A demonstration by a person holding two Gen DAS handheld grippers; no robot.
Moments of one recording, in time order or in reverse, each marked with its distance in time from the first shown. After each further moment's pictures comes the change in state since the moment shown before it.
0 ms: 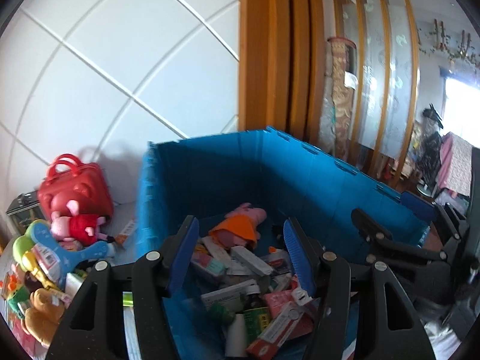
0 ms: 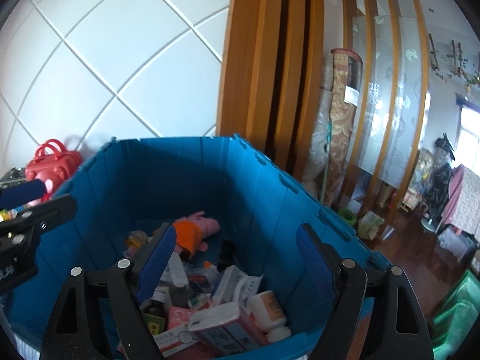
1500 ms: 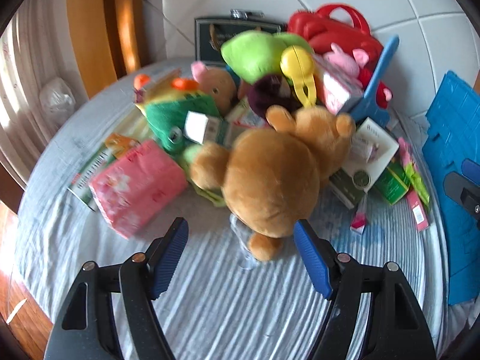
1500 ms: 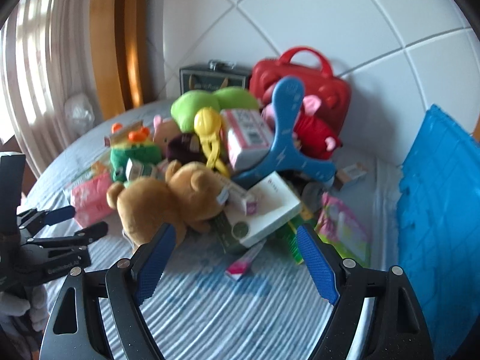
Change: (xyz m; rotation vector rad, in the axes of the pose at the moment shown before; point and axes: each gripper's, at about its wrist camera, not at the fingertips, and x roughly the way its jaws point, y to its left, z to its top) left arm -0.065 0.431 -0.297 -0.539 0.401 0.560; right arm 0.019 0.458 -0.105 -0.466 0.277 0.734
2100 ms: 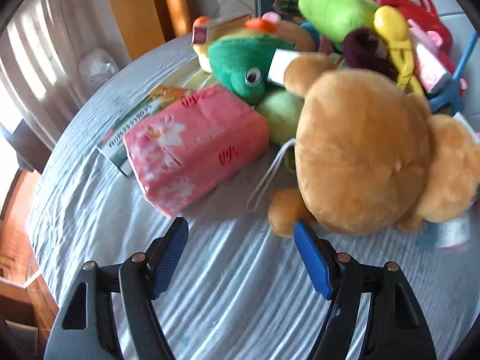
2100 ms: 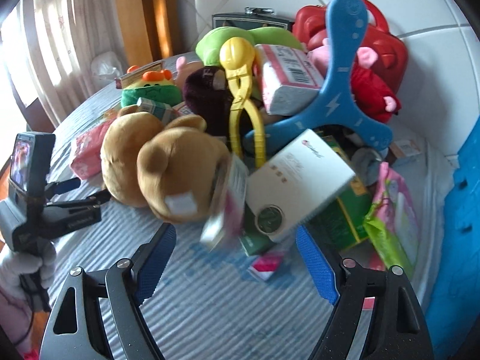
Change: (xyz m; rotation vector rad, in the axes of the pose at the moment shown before) left arm 0.046 0.050 -0.018 -0.076 0.076 0.222; right arm 0.076 0.005 -0.015 -0.090 0.150 0.195
